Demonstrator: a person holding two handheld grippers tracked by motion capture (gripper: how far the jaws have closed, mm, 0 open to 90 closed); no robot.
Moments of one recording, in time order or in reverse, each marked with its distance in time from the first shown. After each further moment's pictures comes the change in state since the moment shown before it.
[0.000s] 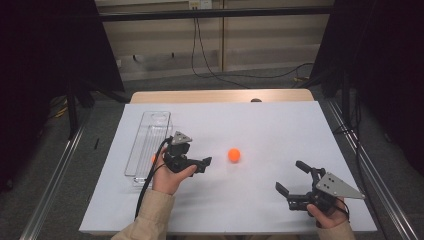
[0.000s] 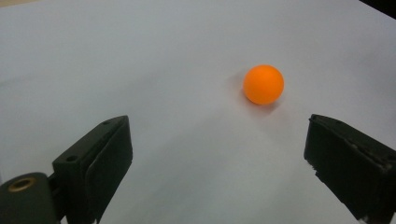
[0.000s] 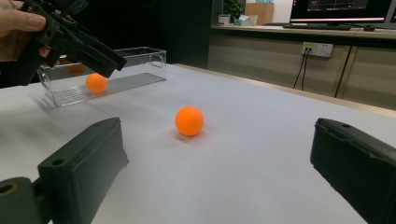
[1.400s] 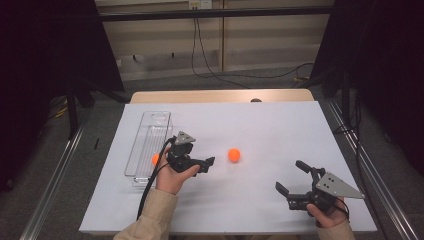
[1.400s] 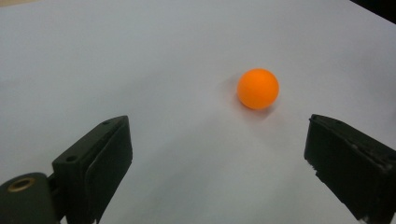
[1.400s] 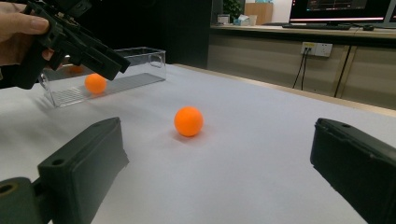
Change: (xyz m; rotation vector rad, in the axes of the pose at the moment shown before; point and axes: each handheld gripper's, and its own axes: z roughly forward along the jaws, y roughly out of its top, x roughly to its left) left arm -0.004 0.001 0.007 -0.015 -0.006 -0.001; right arm 0.000 0.000 0.001 -0.001 -0.004 0.005
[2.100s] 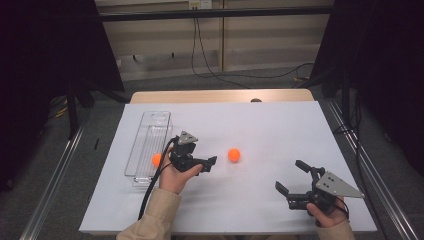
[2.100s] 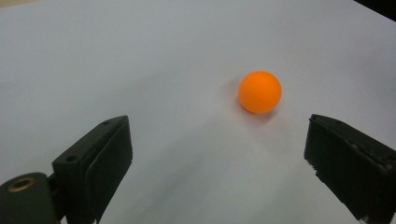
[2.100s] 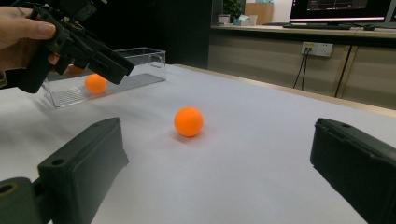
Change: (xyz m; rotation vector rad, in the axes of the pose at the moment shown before) left arm -0.002 0.001 0.009 0.005 0.002 0.007; right arm -0.001 0.000 0.001 0.000 0.003 0.001
